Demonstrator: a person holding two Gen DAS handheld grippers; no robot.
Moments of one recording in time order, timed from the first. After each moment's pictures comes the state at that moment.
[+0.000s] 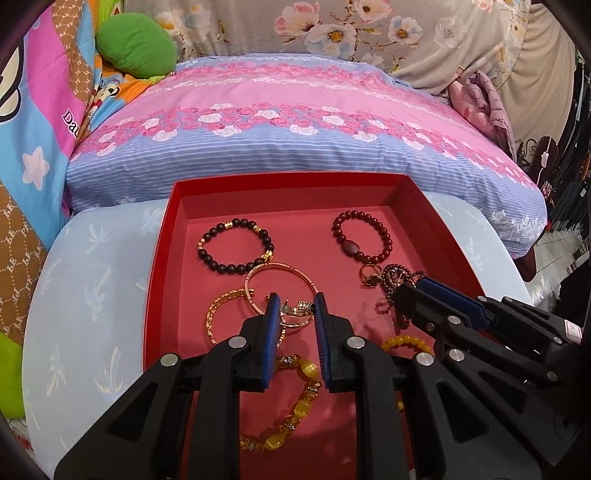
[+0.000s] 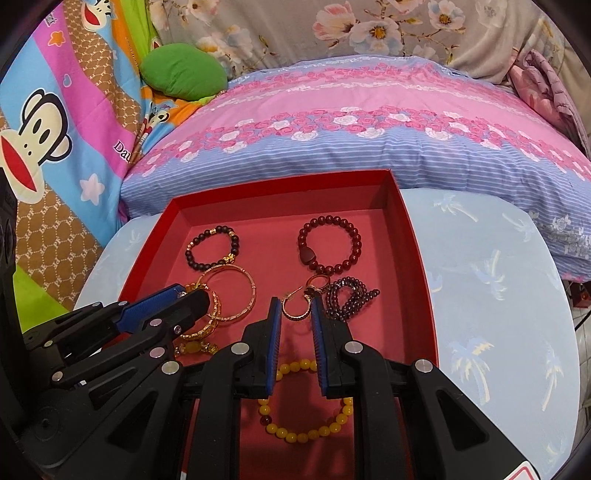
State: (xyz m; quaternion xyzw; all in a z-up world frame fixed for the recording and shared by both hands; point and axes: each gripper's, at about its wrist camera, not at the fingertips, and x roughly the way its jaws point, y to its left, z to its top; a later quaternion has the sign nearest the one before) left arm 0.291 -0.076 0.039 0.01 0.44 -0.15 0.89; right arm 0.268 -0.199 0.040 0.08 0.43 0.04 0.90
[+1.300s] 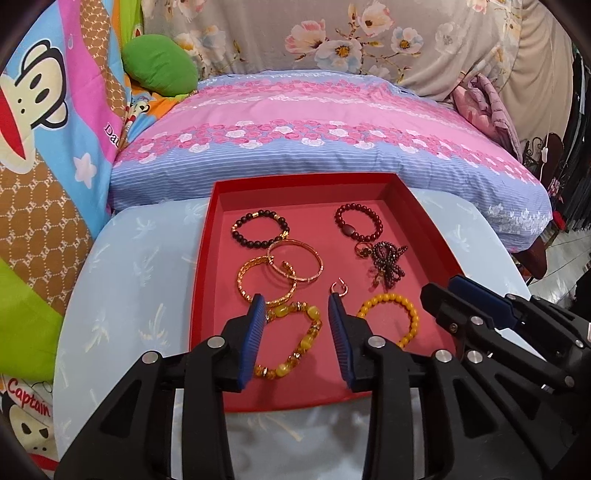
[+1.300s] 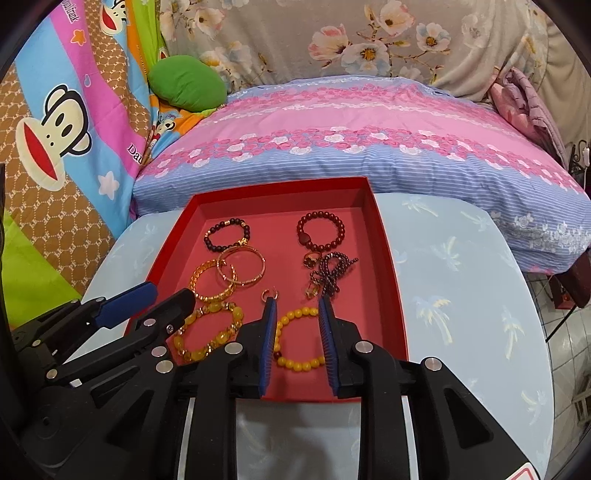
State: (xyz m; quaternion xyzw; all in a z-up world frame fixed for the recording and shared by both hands) left arm 0.221 -0.068 0.072 0.03 0.41 -0.12 0.90; right arm 0.198 -0.189 0.075 0.06 0.41 0.01 0.91
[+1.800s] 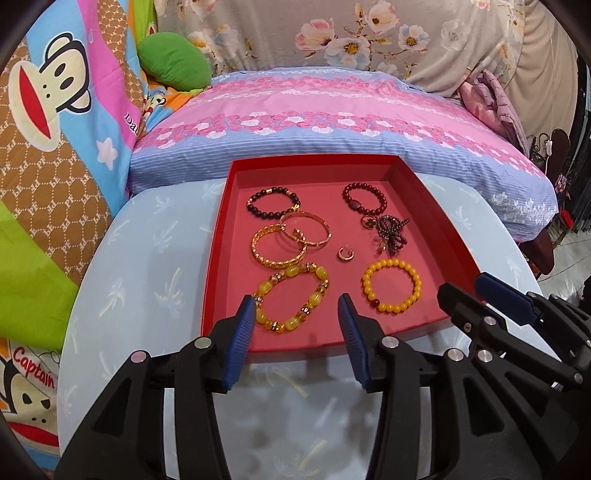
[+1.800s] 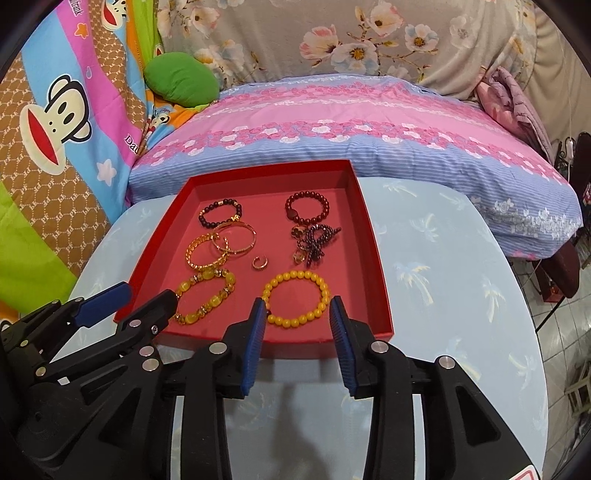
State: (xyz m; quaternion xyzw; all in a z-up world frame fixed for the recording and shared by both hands) left arm 0.186 -0.059 0.065 0.04 0.41 -0.09 0.91; right arm 0.162 -0.188 0.068 0.05 0.41 -0.02 0.91
